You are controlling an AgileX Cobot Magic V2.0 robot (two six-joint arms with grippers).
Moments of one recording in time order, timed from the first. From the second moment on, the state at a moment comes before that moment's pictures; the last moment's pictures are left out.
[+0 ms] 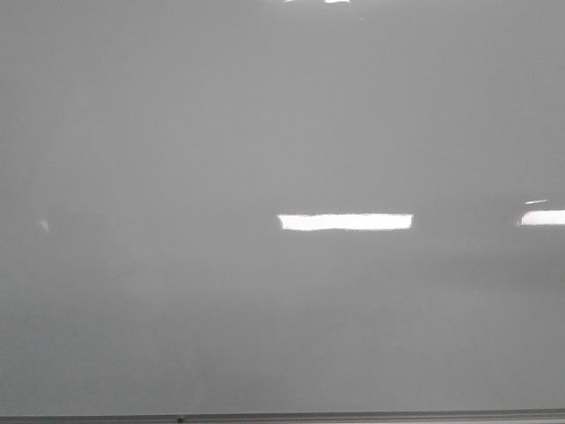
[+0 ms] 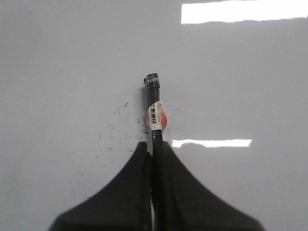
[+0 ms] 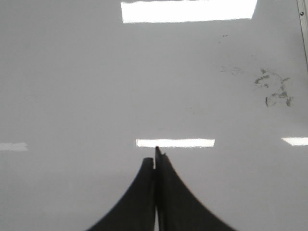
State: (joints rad) left arm 0.01 -0.01 0.01 0.02 0.03 -0.02; right arm -0.02 -0.01 0.03 -0.05 -0.03 0.11
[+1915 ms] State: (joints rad) left arm 0.01 0.32 -0.66 -0.01 0.48 -0.02; right arm -0.02 0.43 -0.74 -0.05 0.70 0.11
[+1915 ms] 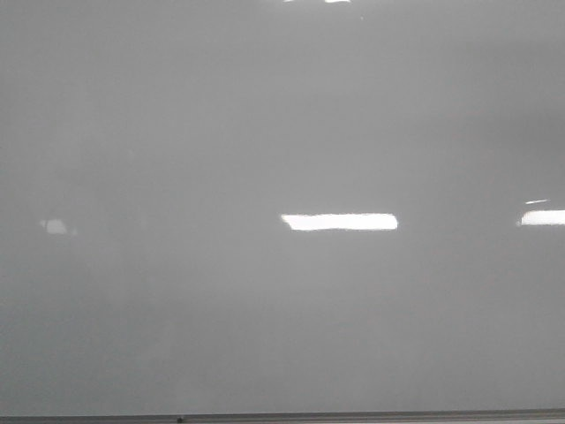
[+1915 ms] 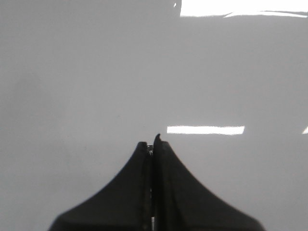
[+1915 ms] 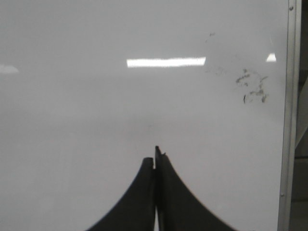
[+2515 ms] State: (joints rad) left arm 0.01 0.47 -0.67 -0.01 0.64 0.00; right arm 0.03 0.66 -0.77 -0.04 0.78 0.02
